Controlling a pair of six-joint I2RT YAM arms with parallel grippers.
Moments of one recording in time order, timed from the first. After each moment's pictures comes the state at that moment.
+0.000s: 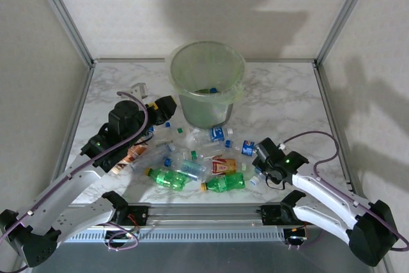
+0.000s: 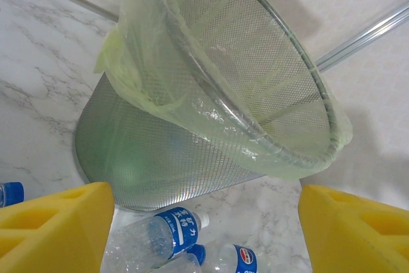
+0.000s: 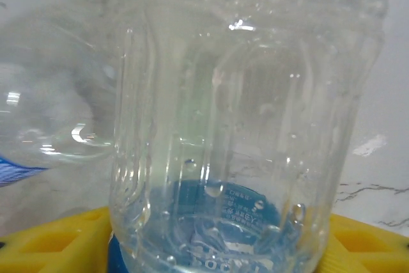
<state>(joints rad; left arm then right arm) -0.59 0.91 0.91 -0.29 -0.13 -0.80 0.68 0.88 0.53 -0.88 0.25 1.27</state>
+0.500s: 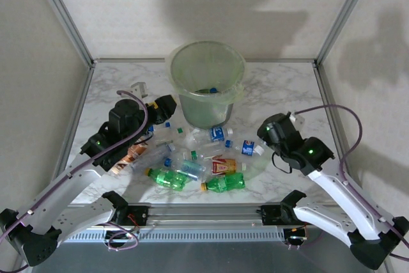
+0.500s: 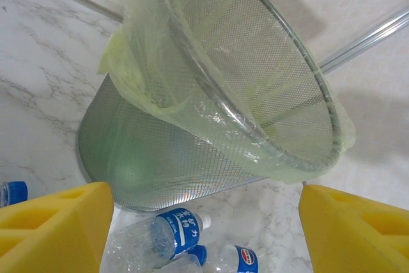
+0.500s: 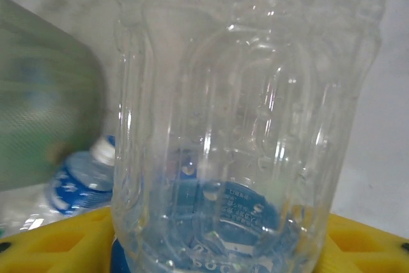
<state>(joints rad) -0.58 0.92 0.93 -0.31 -0.14 -0.80 0.68 0.86 0.99 -0.98 0.43 1.08</state>
